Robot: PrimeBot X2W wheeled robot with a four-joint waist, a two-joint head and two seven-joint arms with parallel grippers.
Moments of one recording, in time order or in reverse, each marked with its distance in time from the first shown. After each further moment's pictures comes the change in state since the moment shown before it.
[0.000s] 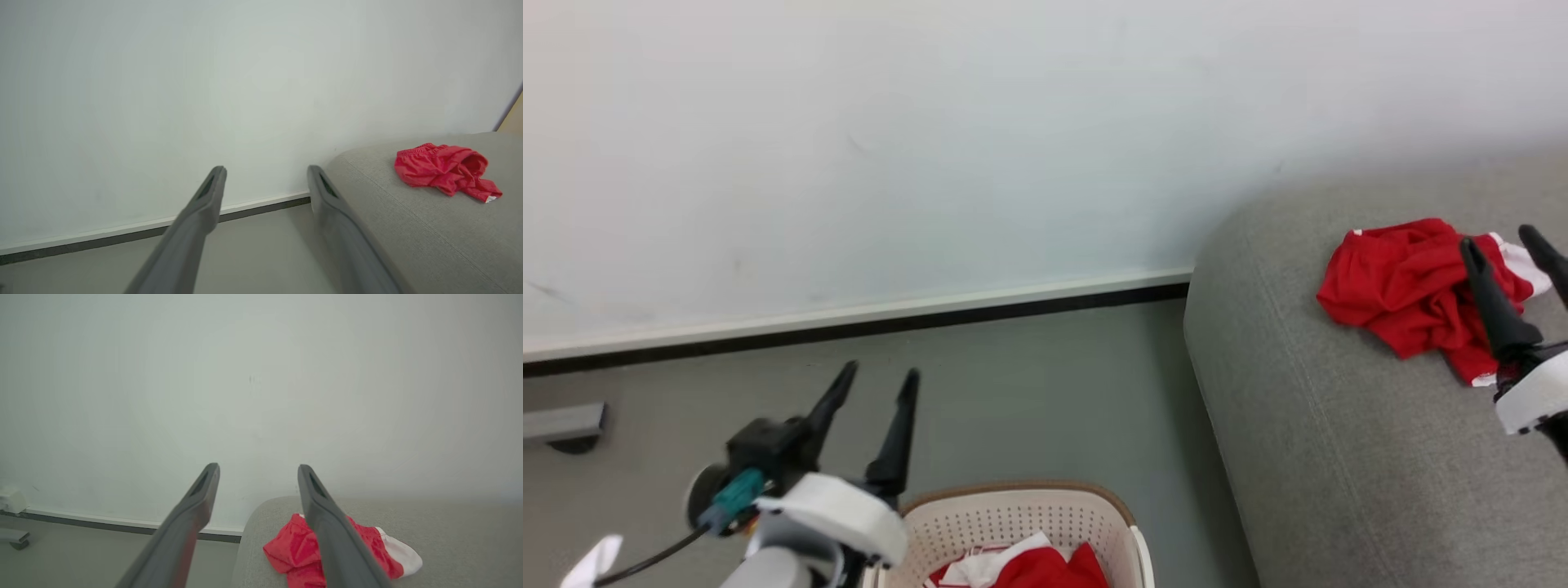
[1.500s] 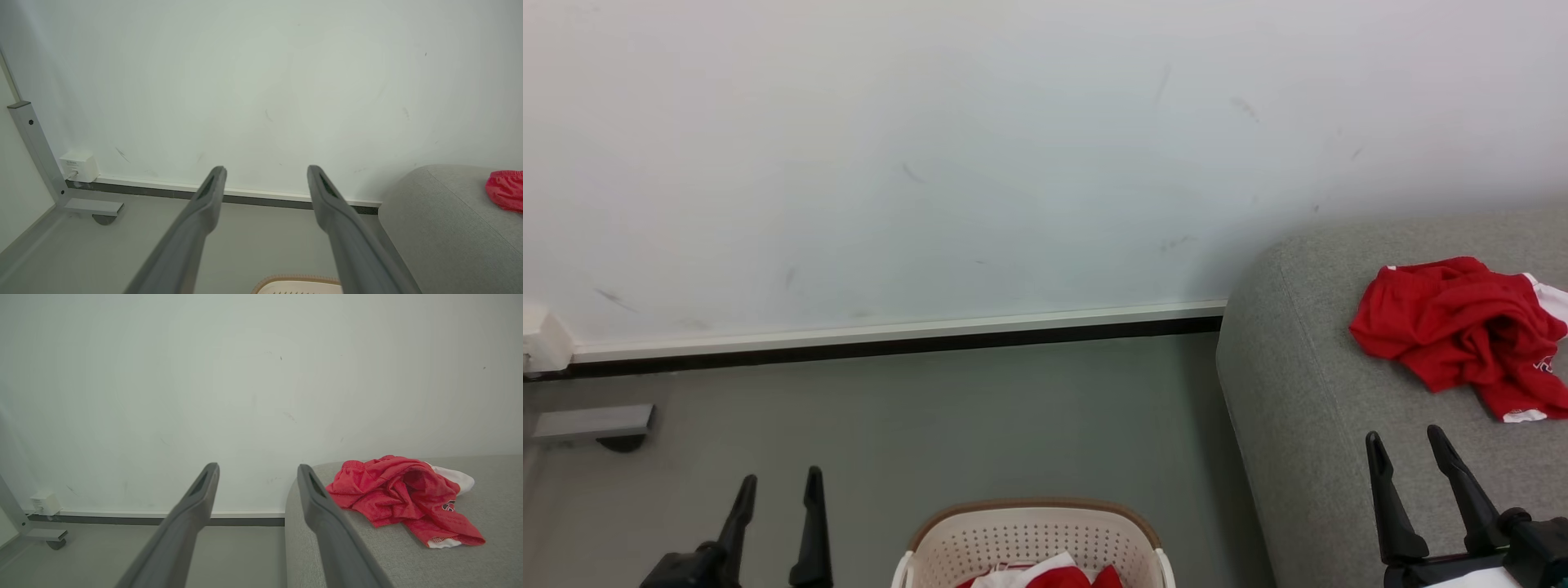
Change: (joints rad) left arm 0.363 -0.247 0.532 -0.065 0.316 -0.135 0.000; right arm 0.660 0.478 -0.616 -0.366 -0.634 0.000 -0.003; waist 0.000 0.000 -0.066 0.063
